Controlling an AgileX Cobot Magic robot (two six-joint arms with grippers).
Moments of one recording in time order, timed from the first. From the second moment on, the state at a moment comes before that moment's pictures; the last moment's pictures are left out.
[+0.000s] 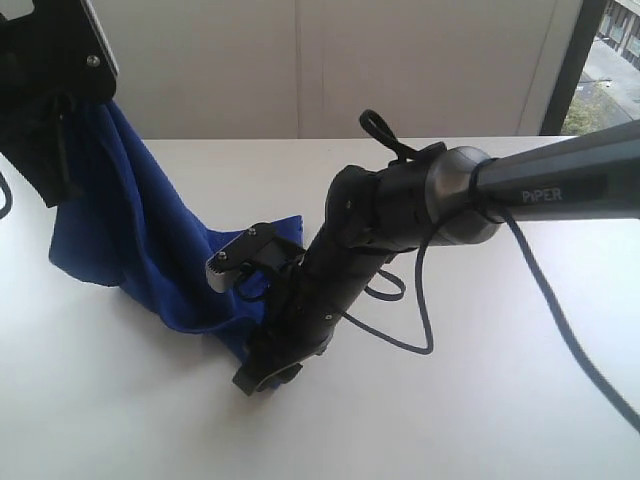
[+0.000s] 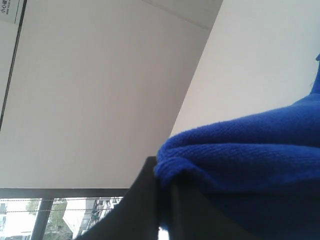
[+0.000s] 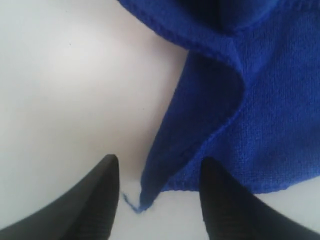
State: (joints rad) left arm -0.54 1.21 -0.92 1.10 0.40 -0.07; right arm 0.55 2.01 -1.28 0.53 0.66 -0.72
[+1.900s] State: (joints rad) left arm -0.54 1.08 -0.92 0.20 0.79 0.86; right arm 0.45 1.30 -1.28 -0.72 0.86 0.04
